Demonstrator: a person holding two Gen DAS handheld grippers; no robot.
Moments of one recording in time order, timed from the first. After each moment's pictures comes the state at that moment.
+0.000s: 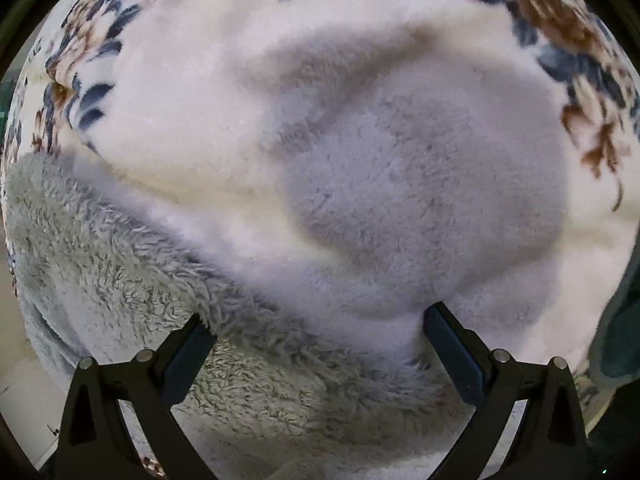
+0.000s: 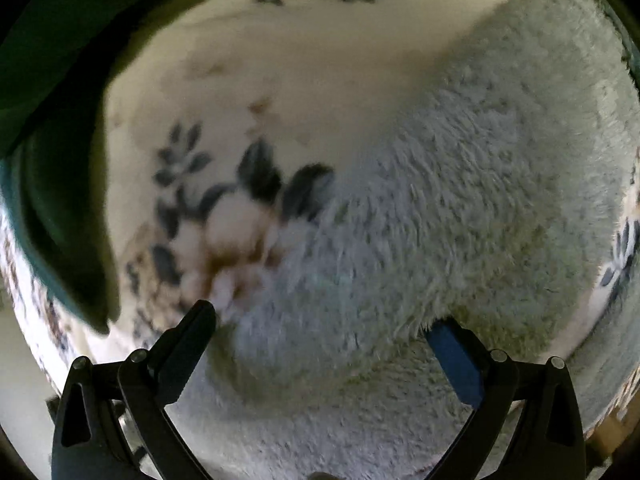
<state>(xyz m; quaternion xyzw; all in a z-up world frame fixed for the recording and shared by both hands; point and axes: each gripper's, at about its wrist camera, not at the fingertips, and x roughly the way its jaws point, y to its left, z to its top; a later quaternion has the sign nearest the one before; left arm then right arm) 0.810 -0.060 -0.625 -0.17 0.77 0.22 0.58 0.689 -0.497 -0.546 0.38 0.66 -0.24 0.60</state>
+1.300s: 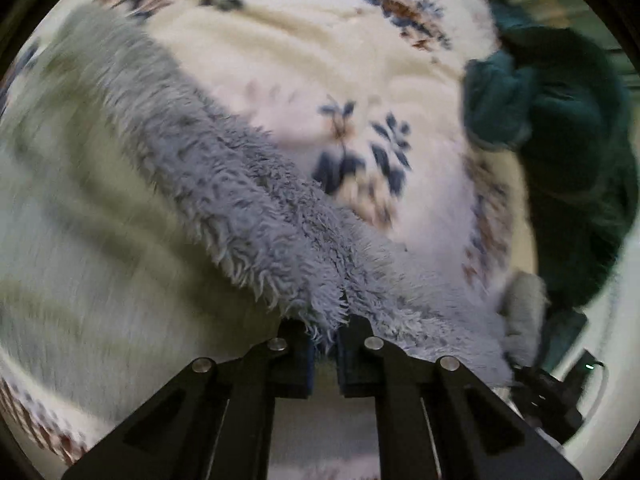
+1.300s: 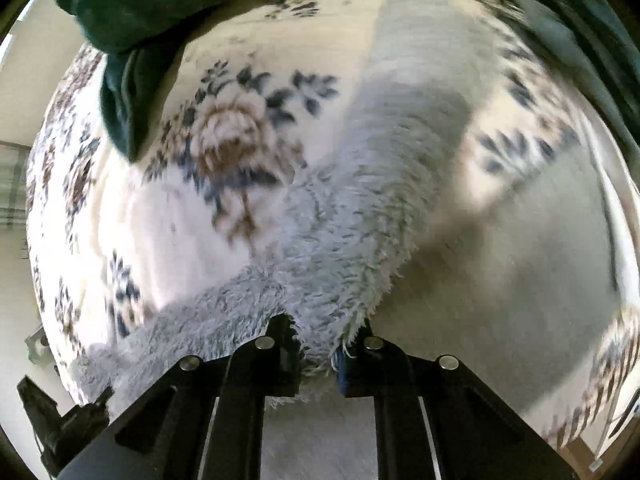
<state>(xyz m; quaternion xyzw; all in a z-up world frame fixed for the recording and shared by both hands) 0.516 -0.027 -0.409 -0.29 0.66 -0.03 0.69 0.517 -0.411 -0.477 0.30 0.63 -0.17 0.69</state>
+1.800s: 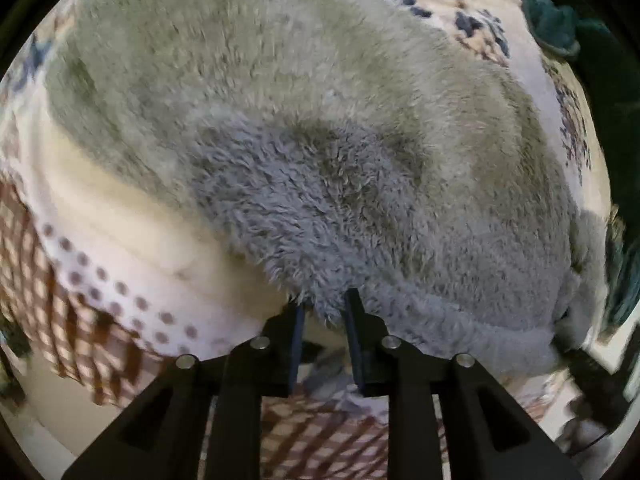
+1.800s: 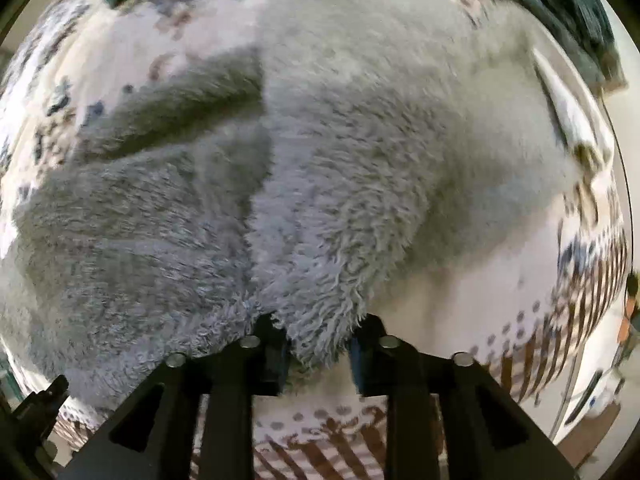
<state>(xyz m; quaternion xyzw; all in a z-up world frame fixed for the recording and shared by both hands) 0.335 0.005 -0.448 -0.16 0.72 0.05 0.68 0.324 -0.387 -0.498 0.17 0.70 -0.17 0.68</state>
